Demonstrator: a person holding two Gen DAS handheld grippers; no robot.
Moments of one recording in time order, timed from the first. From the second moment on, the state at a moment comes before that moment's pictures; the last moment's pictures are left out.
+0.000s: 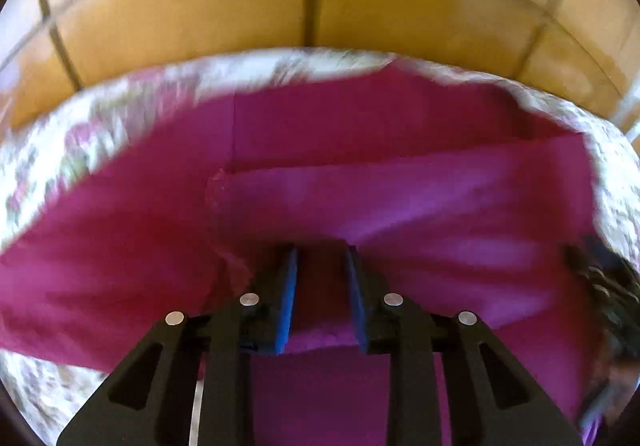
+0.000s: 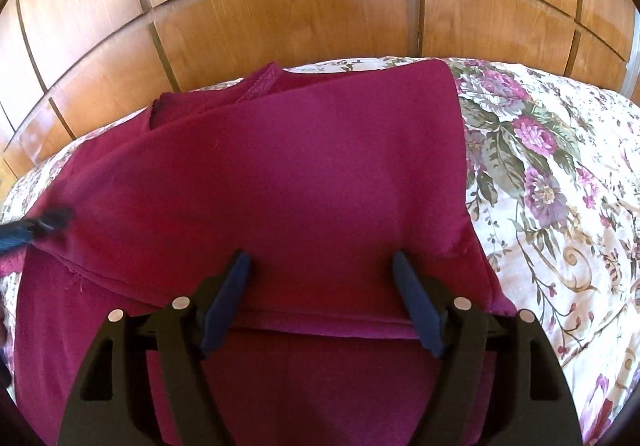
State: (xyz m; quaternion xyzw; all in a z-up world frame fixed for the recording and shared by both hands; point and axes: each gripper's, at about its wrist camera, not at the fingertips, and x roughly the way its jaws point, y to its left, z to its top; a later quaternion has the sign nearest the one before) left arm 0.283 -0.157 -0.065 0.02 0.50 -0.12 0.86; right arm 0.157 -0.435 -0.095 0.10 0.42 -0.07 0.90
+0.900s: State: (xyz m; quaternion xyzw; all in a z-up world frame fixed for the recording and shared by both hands) left arm 0.144 0.238 -0.045 -0.37 0.40 0.15 0.82; right arm 0.161 -0.422 -0.095 0.06 0.42 -0.10 0.90
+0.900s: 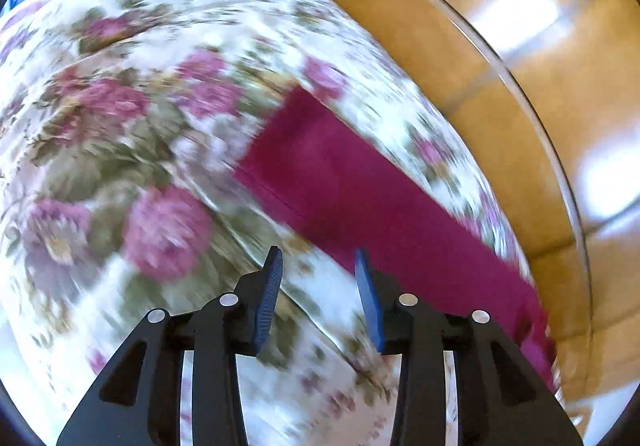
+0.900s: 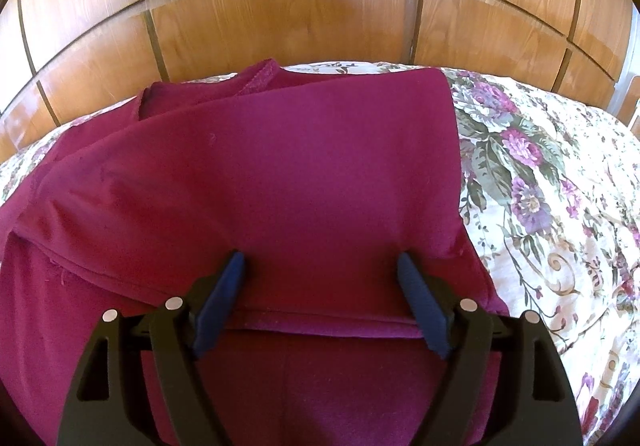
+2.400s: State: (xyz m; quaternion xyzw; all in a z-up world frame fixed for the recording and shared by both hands) left arm 0.116 -0.096 -0.047 -0.07 0.44 -0.17 0.88; right arm 0.151 -0.407 -0.059 0.13 0.41 -0.05 0.90
